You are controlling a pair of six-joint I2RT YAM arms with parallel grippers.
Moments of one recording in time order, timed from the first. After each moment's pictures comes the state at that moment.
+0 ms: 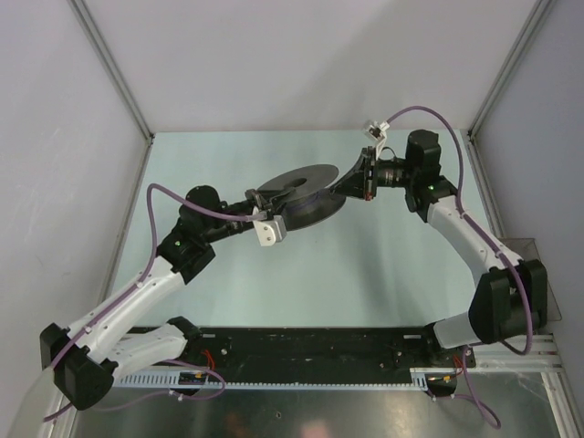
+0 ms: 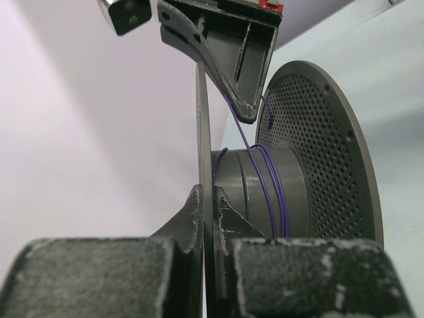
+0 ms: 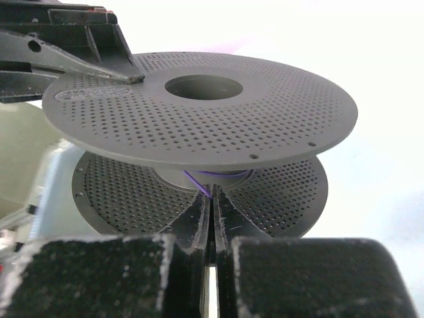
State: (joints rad) left arm -0.62 0.99 0.87 0.09 0.55 0.90; right arm 0.26 1.45 1.16 0.11 -1.18 0.32
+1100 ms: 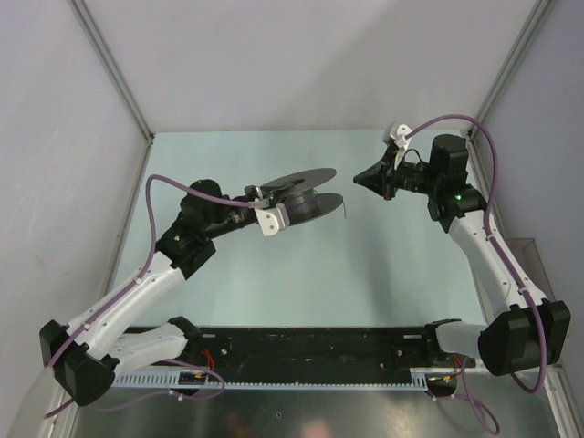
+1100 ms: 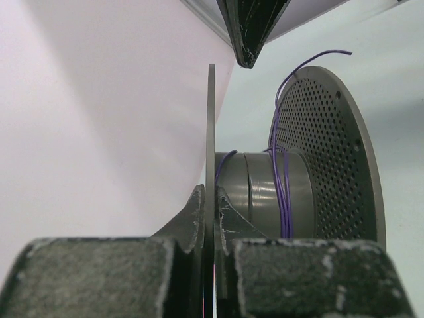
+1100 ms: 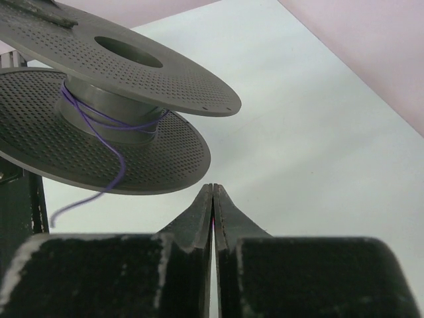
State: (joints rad) left arm -0.64 1.02 0.94 0.04 0.48 0.83; right arm 0.19 1.24 1.15 -0.17 -0.93 -0.21
